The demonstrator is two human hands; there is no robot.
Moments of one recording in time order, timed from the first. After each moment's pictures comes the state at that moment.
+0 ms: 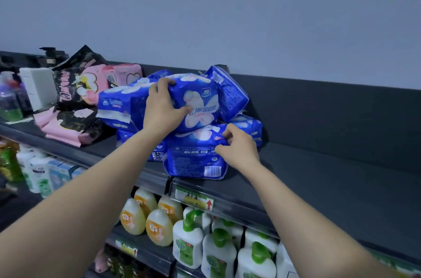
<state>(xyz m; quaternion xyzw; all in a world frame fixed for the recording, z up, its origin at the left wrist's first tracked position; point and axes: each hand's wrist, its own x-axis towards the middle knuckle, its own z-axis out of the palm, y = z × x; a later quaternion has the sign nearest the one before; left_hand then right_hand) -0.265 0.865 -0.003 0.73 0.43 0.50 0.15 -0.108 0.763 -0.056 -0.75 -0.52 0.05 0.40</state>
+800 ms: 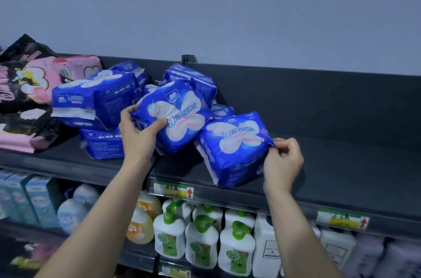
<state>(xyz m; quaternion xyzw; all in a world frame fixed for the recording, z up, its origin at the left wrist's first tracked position) -0.260 0.835 -0.070 0.53 0.33 0.61 0.49 -0.054 0.686 -0.111 -0.57 -0.19 -0.09 0.79</state>
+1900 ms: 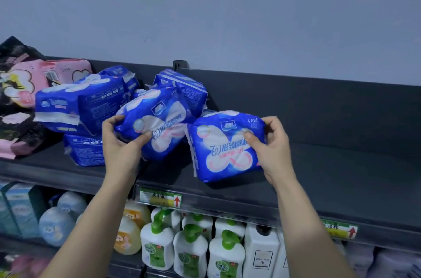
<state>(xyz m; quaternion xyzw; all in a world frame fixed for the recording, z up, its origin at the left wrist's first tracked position) -0.265 0.819 -0.075 0.52 0.31 0.64 0.48 -0.046 0.663 -0.058 -0.60 -0.42 0.05 0.68</state>
